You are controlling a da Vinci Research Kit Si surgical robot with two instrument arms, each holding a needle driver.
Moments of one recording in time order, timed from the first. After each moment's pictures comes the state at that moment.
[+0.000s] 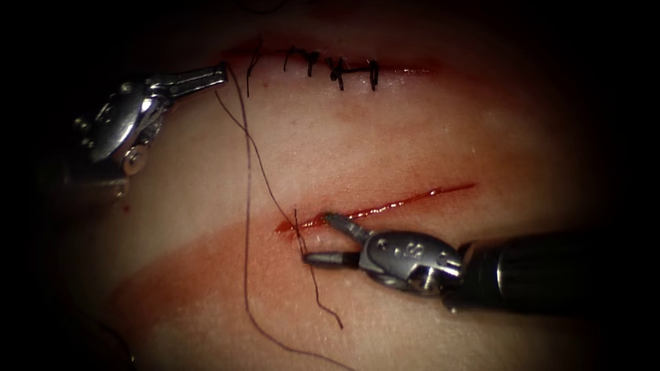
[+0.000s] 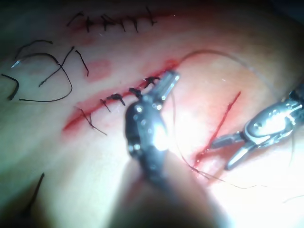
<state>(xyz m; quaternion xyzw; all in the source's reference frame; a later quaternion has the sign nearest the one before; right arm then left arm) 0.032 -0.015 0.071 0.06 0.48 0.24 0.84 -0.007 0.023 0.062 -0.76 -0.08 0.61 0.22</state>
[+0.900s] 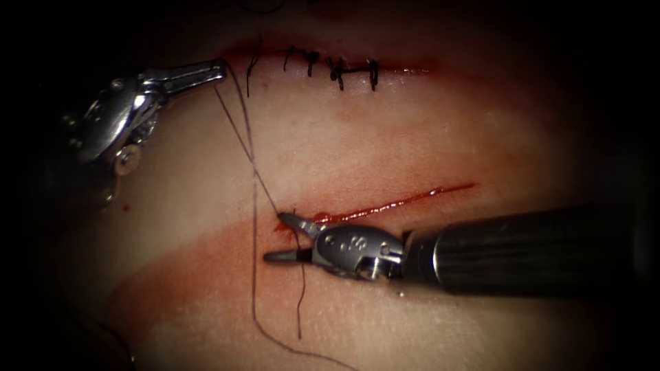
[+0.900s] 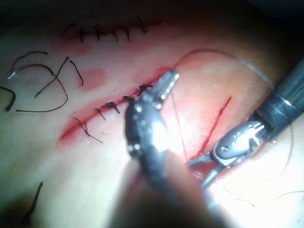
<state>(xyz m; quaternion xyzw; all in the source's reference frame) 0.035 -0.014 0.074 0.03 0.48 0.22 0.85 -0.008 0.023 0.060 -0.76 -0.08 0.60 0.21</state>
